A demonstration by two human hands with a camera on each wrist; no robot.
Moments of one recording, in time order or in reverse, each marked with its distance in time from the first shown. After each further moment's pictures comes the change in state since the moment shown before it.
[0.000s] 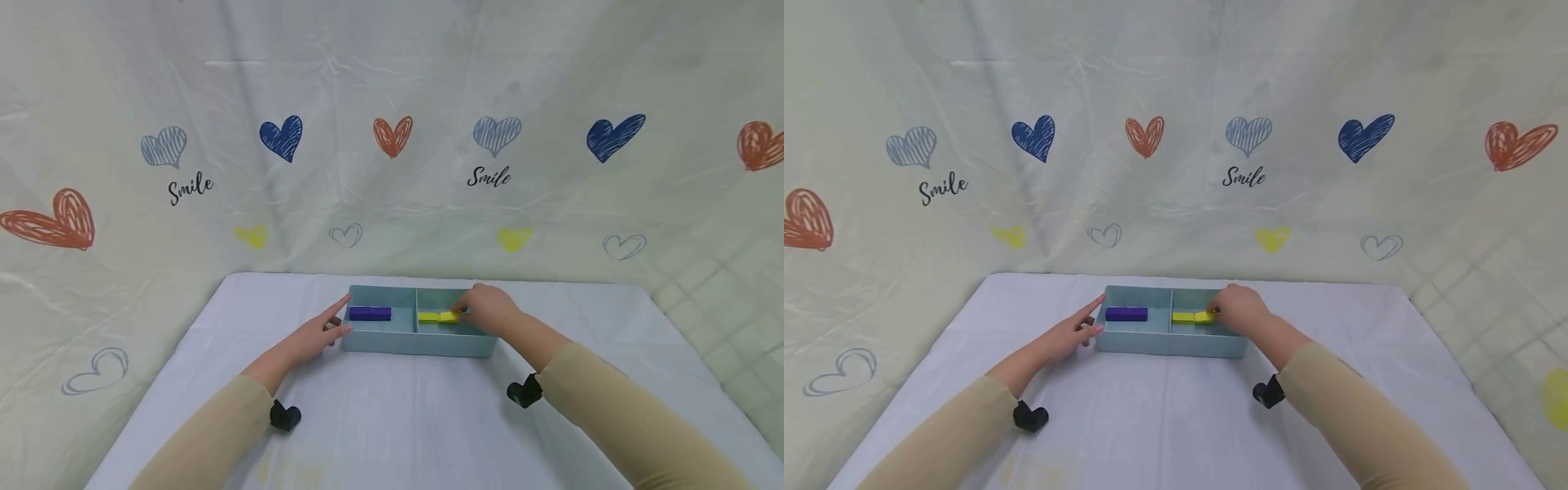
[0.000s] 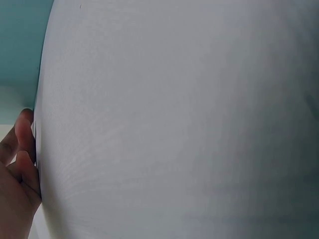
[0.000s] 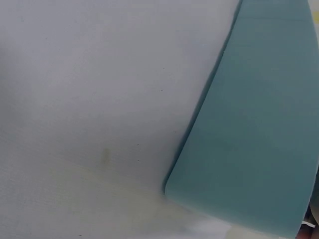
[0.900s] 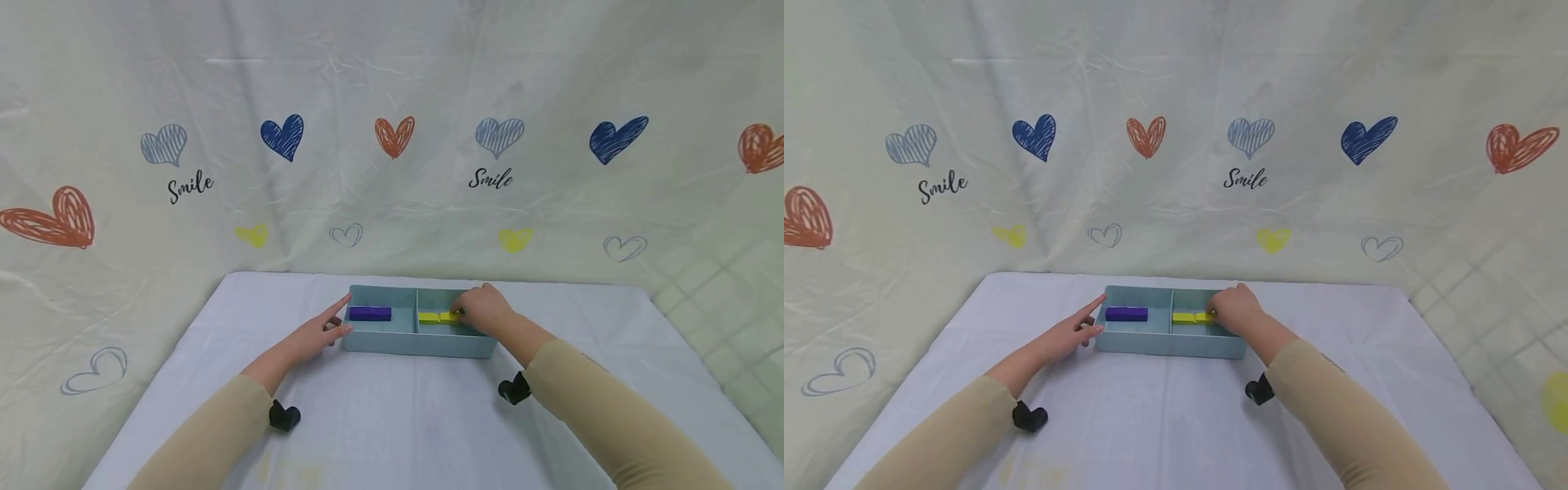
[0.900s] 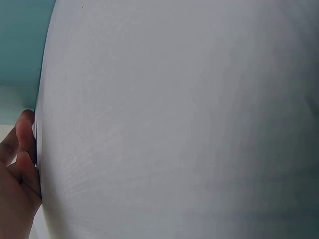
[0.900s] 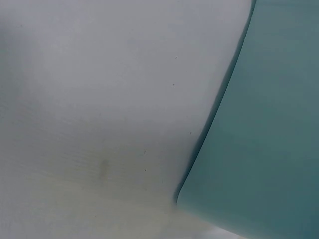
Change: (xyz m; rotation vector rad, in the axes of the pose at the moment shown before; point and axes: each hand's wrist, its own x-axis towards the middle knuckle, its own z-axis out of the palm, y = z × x) left_hand 0.003 -0.003 0.000 -0.008 -0.009 0.010; right_hand 0.013 0.002 0.009 -0.121 -0.036 -0.012
